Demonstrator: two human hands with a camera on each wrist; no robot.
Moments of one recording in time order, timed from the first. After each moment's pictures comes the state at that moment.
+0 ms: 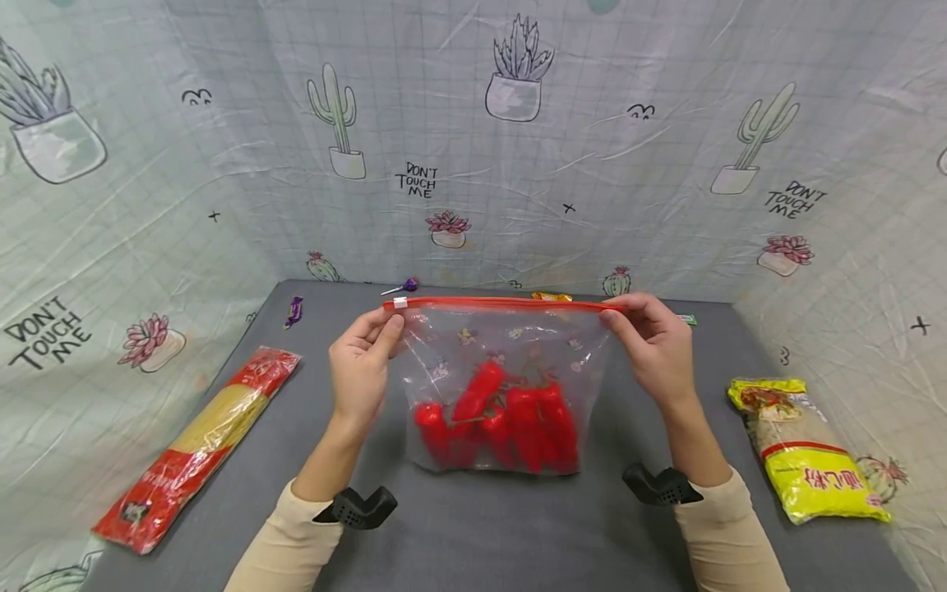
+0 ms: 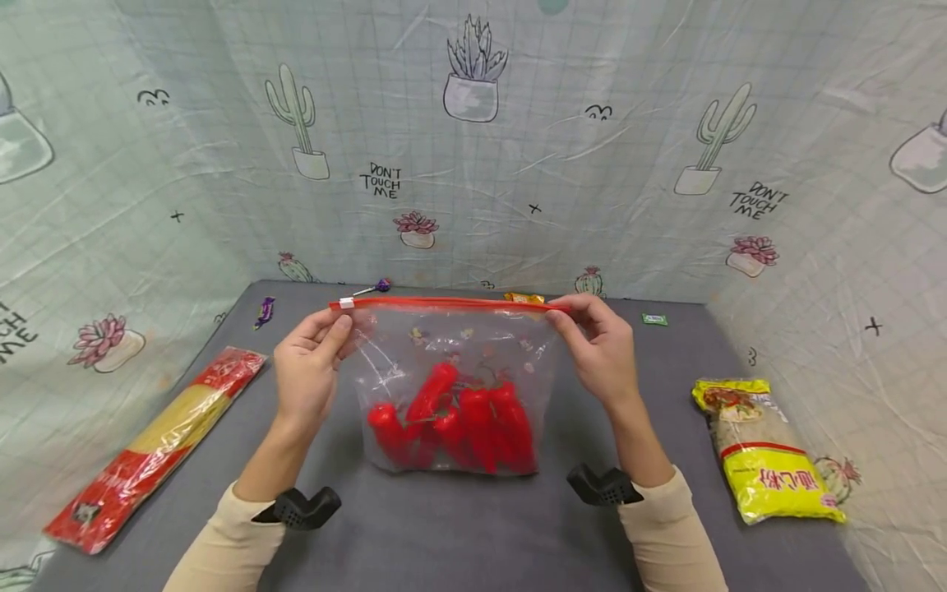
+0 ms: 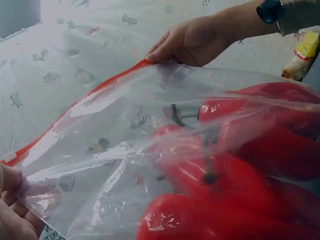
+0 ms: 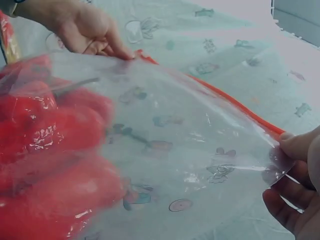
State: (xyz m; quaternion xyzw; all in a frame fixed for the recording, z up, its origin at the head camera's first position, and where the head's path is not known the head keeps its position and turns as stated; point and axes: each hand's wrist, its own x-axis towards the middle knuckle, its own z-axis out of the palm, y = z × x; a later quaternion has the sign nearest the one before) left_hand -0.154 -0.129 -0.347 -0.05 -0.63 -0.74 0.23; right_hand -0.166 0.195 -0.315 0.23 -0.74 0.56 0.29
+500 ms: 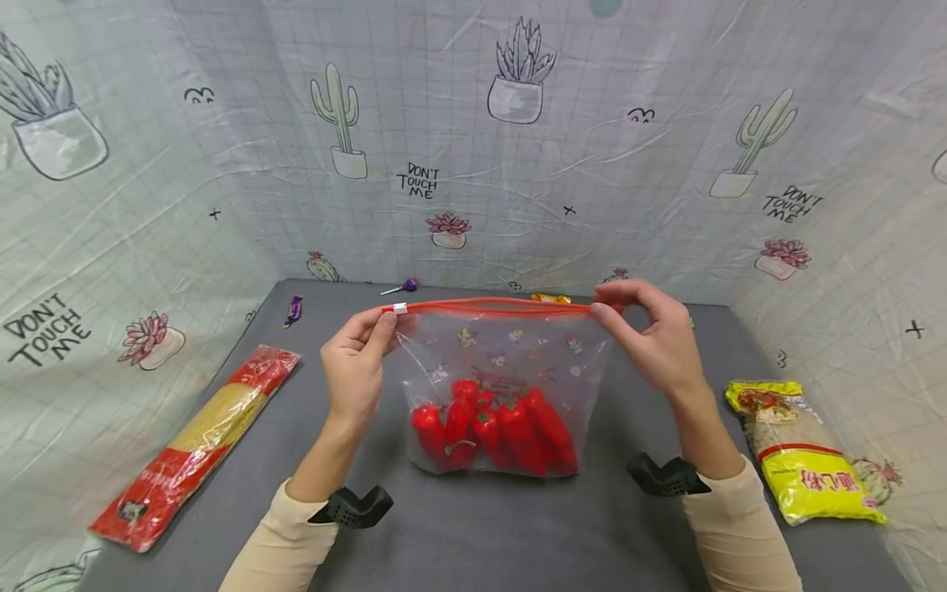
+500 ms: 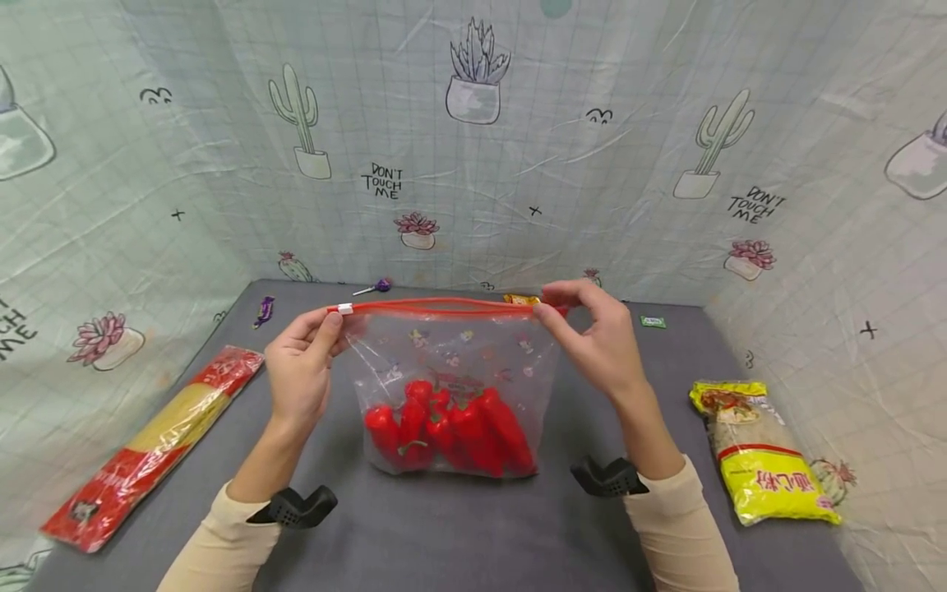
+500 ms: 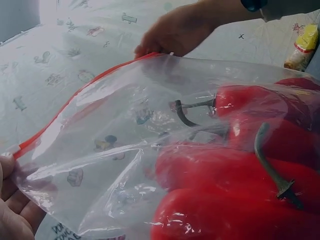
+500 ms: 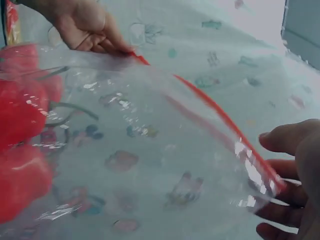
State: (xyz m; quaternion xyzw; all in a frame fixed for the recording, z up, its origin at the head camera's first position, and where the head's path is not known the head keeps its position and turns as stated) left_hand -0.157 -0.135 -0.351 -0.08 -0.62 -0.74 0.26; right_hand -0.175 0.200 -0.301 0.25 -0.81 0.45 0.28
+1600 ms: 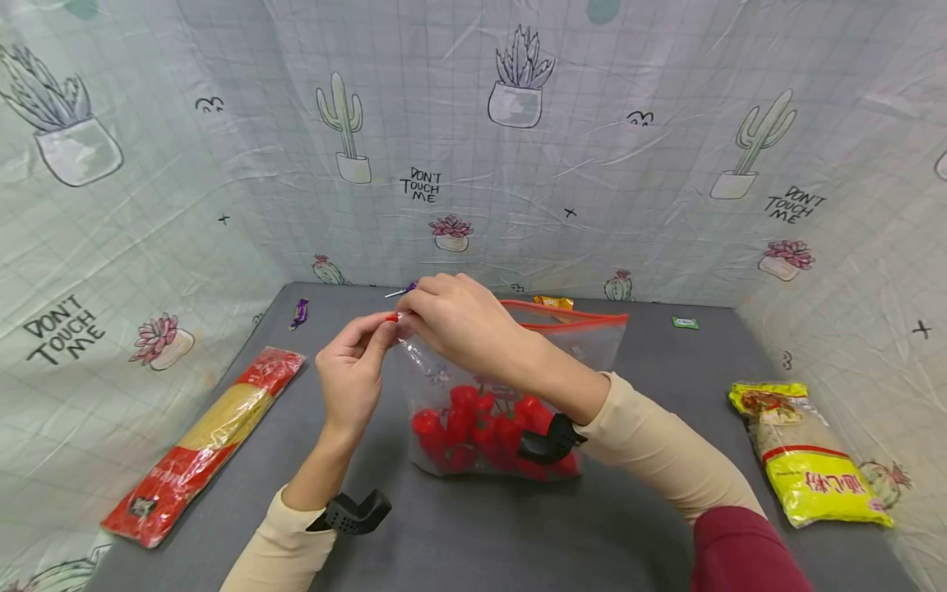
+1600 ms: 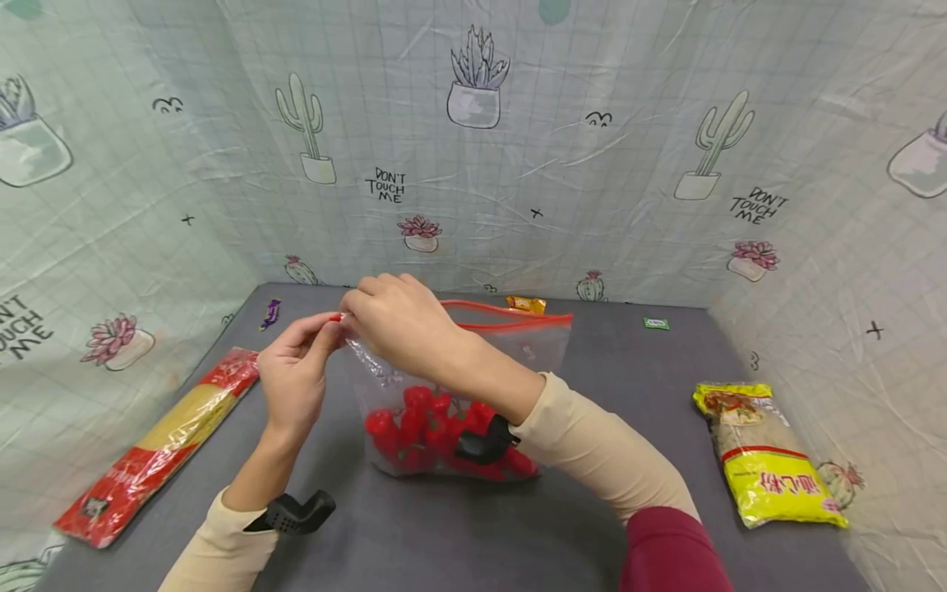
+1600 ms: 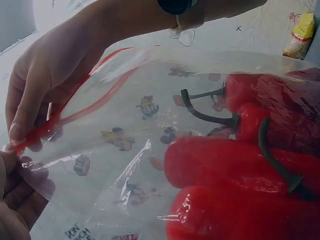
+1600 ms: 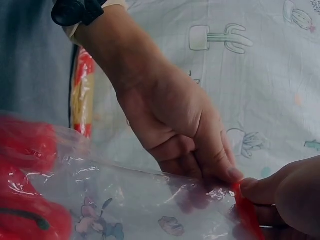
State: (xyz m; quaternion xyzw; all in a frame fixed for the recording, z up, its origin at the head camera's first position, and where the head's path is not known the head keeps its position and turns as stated) left_hand -0.144 -0.136 -0.345 -0.15 -0.64 -0.67 0.34; right_hand -0.169 0.024 -0.253 0.47 -0.84 0.13 0.24
